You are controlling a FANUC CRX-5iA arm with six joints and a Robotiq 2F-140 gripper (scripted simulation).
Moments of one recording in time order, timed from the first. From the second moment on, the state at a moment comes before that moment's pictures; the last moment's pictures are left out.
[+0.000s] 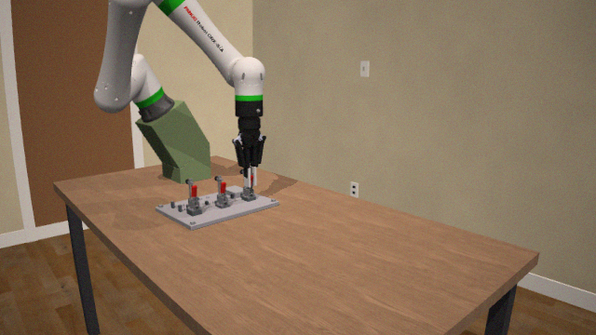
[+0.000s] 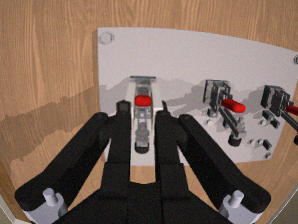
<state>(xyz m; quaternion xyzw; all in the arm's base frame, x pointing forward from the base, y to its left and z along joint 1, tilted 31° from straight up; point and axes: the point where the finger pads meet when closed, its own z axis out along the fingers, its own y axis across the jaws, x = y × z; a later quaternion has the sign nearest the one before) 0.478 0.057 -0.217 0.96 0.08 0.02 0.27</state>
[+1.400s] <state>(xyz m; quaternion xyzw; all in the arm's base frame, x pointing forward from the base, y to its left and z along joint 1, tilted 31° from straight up) 0.514 0.055 -0.231 0.96 0.08 0.02 0.27</state>
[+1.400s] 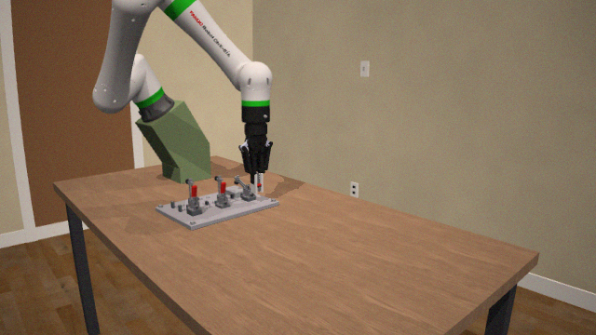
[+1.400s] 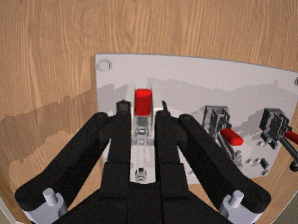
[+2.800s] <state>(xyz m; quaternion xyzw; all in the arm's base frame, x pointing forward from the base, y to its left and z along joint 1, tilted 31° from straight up) 0.525 0.049 -0.244 0.96 0.08 0.02 0.27</state>
